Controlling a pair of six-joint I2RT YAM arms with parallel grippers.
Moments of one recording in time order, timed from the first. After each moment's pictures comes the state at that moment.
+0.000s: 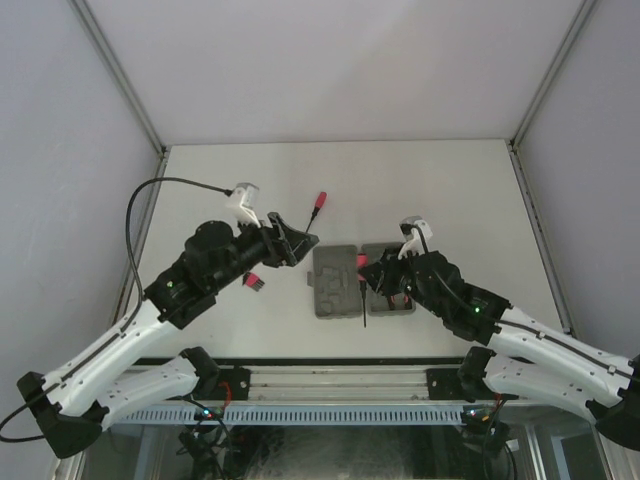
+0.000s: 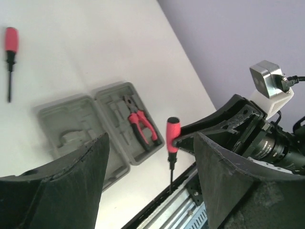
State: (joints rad) left arm -0.80 0.86 0.91 -0.23 -0.02 -0.67; right arm 0.94 0.81 0.65 -0.17 0.20 0.61
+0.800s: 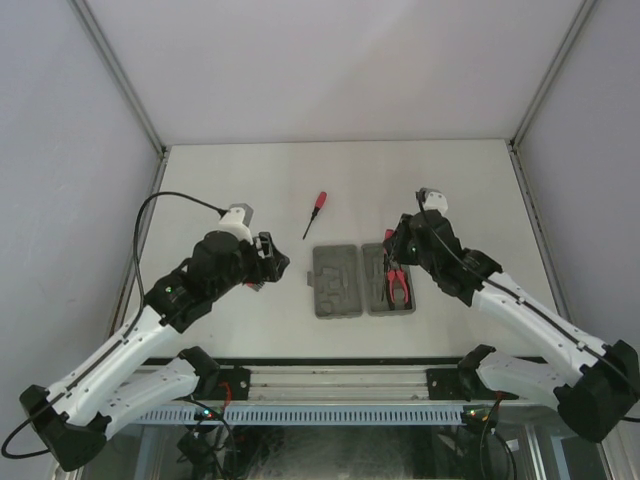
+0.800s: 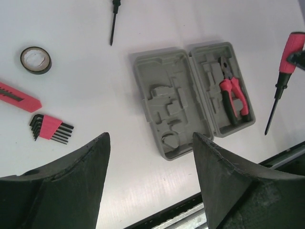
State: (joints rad) left arm -0.68 0.80 0.81 -0.52 -0.16 -0.55; right arm 0.65 1.01 0.83 -0.42 0.24 0.65
